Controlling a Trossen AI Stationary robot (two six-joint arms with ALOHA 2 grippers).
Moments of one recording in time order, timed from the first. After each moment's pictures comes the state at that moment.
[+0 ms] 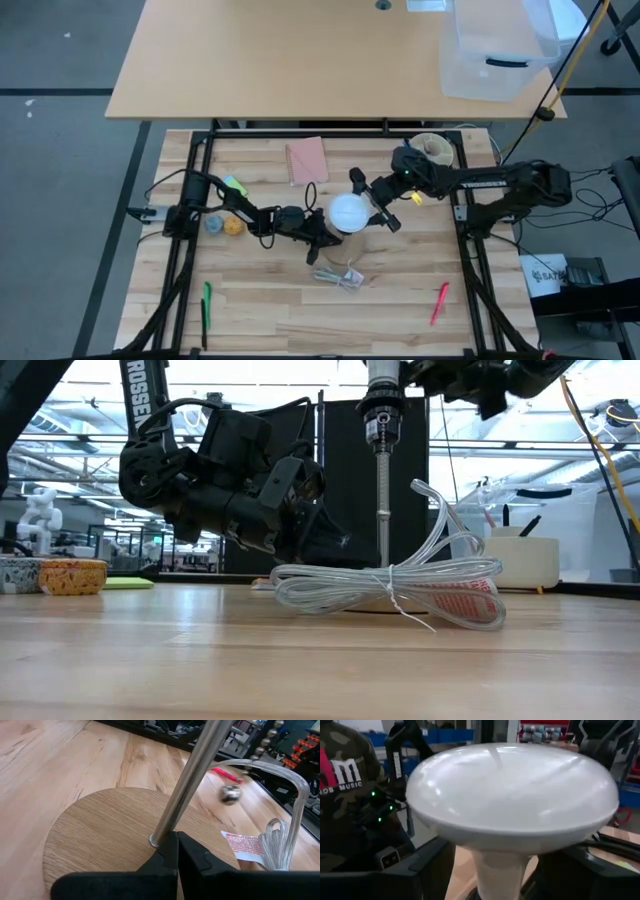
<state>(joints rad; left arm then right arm) -0.02 2.16 0.75 1.03 0.22 -0.31 -0.21 1.31 0.80 0.41 -0.81 -0.14</state>
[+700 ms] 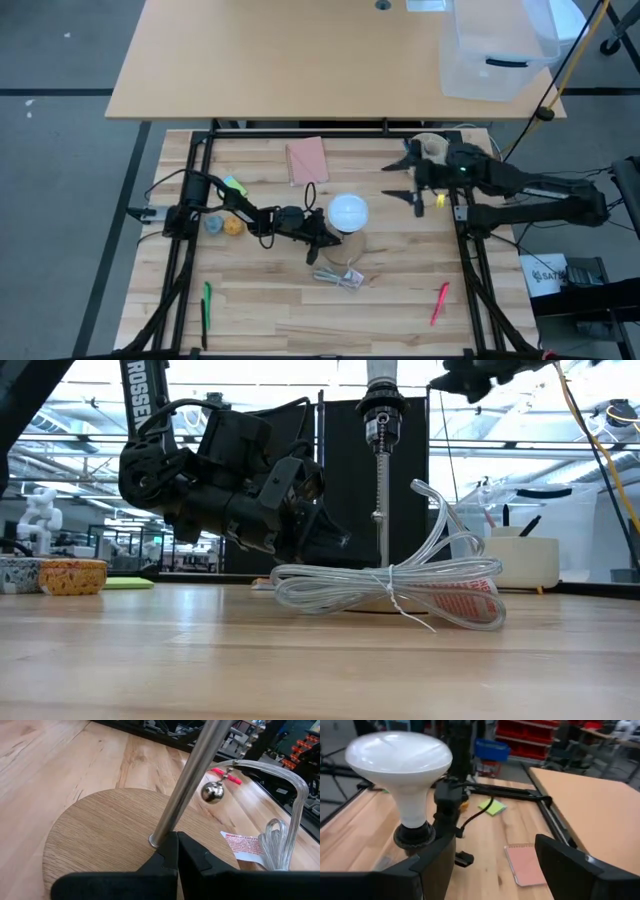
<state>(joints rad) -0.02 2.16 0.74 1.05 0.22 -0.31 -0.21 0.79 0.78 -0.22 -0.14 -0.19</state>
